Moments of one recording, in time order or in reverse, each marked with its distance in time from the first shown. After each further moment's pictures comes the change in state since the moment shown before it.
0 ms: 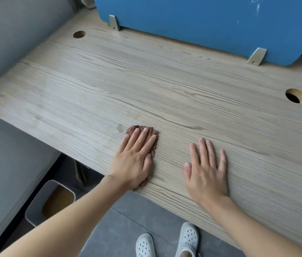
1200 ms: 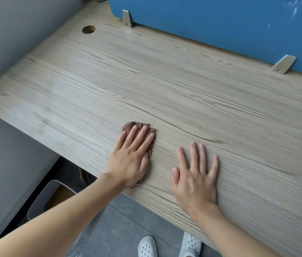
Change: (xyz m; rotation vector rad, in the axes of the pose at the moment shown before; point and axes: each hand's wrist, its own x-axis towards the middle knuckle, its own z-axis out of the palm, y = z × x) left_hand 0.021 -0.062 -0.010 0.012 -0.020 0.005; right_hand 0.030 -0.077 -0.004 0.003 -0.008 -0.041
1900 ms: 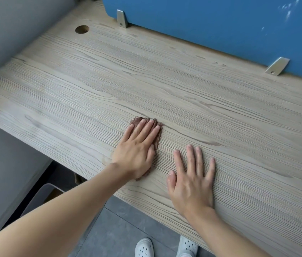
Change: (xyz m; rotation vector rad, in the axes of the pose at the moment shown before) left_hand 0.038 0.007 -0.005 -0.062 -0.013 0.057; right_hand 0.000 0.000 -0.001 0.002 -0.003 0.006
